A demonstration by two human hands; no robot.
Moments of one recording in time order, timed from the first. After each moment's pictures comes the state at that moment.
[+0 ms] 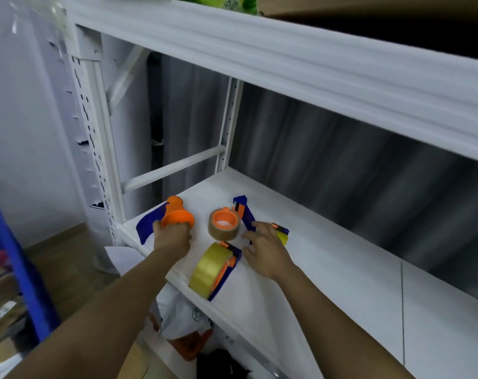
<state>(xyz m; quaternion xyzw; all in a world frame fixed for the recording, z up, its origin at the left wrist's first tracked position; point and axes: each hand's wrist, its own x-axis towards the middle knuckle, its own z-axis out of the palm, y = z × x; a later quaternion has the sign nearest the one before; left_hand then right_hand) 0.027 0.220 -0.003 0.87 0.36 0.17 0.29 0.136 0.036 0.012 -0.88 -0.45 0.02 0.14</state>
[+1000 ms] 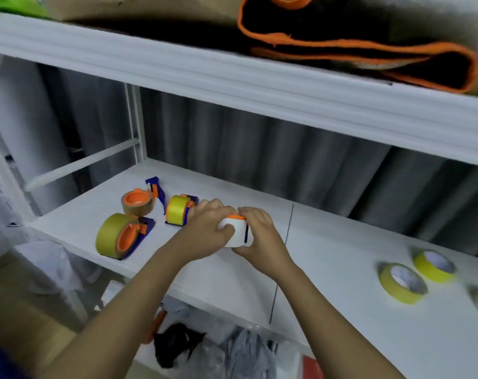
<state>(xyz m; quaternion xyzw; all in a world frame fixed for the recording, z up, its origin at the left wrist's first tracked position) 0.004 -0.074 0.101 0.94 -0.01 0.13 0.32 0.069 -0.222 0.062 -0.86 -0.37 -0.08 0.35</state>
